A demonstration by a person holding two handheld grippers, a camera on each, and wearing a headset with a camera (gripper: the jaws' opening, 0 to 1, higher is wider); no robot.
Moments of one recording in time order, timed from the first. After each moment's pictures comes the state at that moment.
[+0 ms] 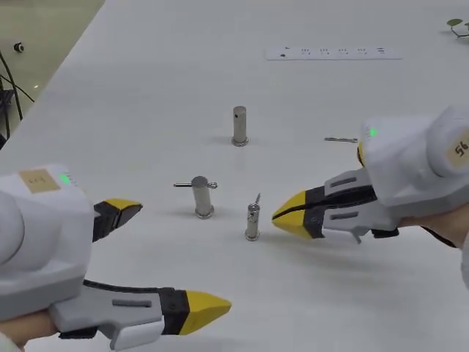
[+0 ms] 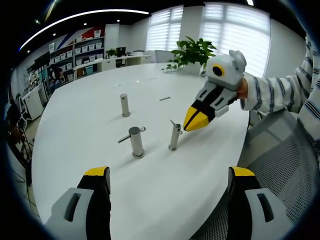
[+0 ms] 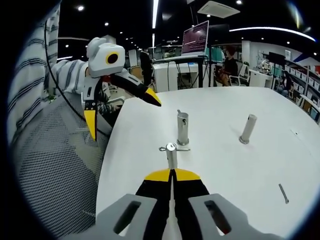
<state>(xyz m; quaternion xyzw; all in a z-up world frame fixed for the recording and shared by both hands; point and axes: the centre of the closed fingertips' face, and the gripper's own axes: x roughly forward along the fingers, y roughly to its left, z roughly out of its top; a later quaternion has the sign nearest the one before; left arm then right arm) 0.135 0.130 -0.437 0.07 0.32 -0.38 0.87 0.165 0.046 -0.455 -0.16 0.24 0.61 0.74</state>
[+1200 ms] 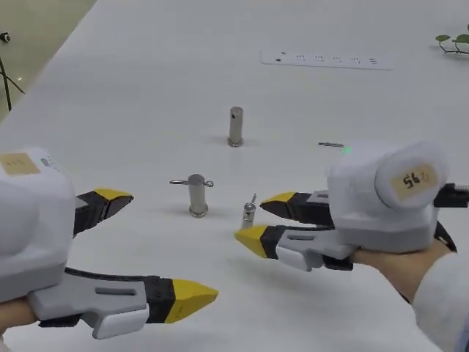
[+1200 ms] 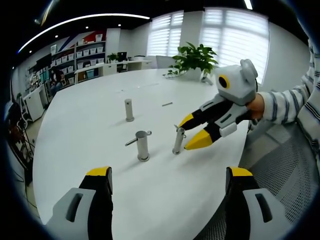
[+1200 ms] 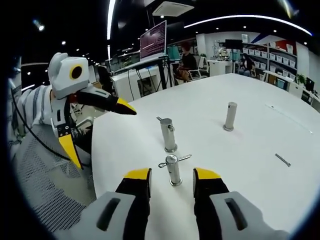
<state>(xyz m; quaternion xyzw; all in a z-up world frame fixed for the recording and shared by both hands) 0.139 0.140 -0.430 0.06 0.30 -0.38 0.87 0.179 0.062 -0.459 -0.09 0.29 0.45 0.84</state>
